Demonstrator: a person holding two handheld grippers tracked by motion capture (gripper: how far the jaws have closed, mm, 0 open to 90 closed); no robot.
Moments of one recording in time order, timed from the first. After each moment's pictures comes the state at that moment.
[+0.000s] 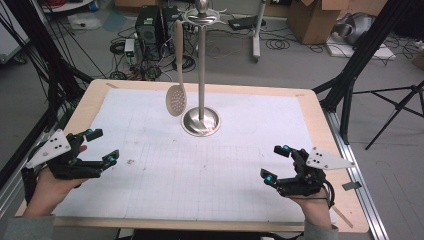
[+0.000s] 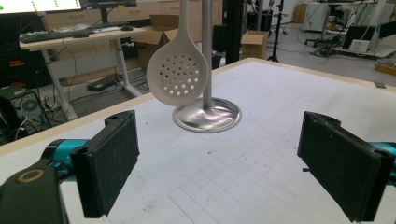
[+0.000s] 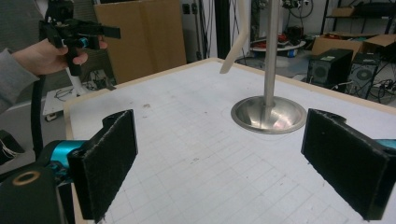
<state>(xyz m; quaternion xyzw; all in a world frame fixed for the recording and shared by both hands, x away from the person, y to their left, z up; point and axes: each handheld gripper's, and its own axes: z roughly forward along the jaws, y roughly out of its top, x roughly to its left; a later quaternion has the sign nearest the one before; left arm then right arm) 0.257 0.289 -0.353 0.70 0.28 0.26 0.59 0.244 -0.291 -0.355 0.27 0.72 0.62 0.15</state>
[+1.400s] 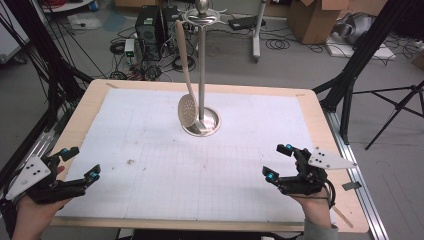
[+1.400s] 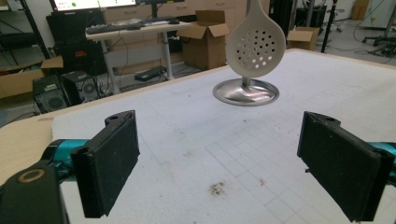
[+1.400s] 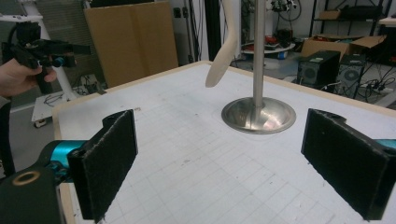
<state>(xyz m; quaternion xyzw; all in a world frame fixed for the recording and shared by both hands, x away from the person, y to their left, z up) 0.212 0.321 -0.380 0.68 0.34 0.33 0.56 0.245 -0.296 -0.357 0.28 0.72 0.62 0.16</state>
